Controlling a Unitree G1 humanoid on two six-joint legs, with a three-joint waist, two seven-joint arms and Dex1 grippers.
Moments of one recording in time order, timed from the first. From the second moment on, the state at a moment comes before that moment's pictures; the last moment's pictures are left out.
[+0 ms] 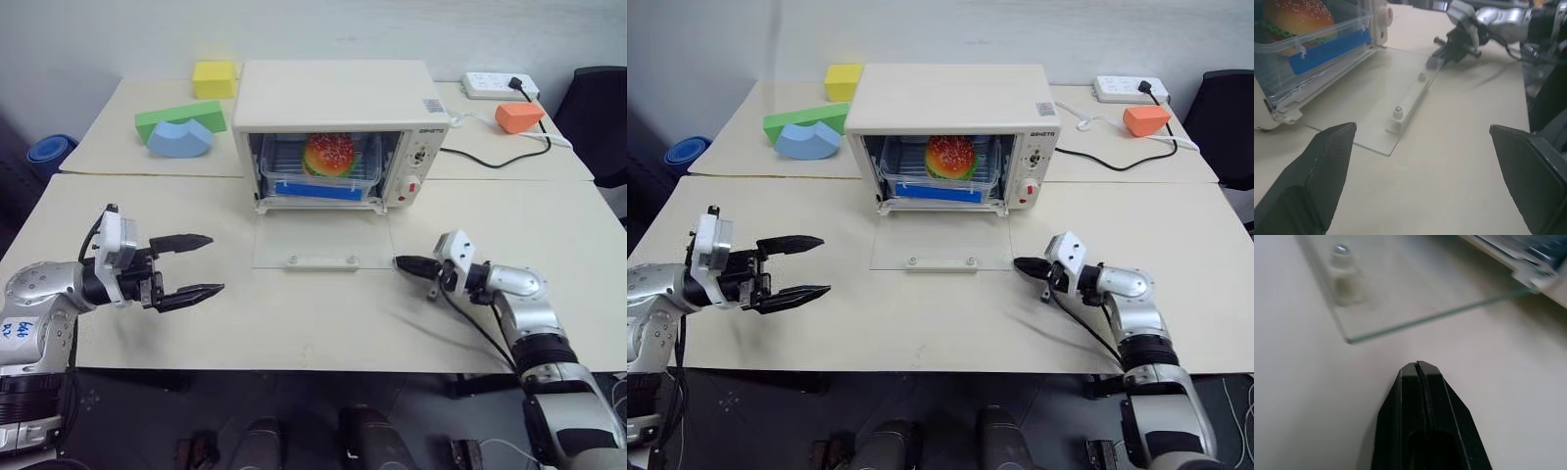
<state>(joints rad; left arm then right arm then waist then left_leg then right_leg) -0.26 0.81 0.27 0.00 -0.62 0.32 -1.25 -0.58 -0.52 0.00 0.74 0.19 -0.35 1.19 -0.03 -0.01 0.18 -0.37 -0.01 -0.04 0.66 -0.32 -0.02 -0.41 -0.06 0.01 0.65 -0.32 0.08</state>
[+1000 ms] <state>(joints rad) -0.18 0.75 0.32 0.02 -0.52 0.16 -1.05 -0.56 -0.54 -0.11 0.31 0.50 -0.01 1.25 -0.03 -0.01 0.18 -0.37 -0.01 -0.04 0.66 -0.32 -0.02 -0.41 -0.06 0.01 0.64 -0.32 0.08</state>
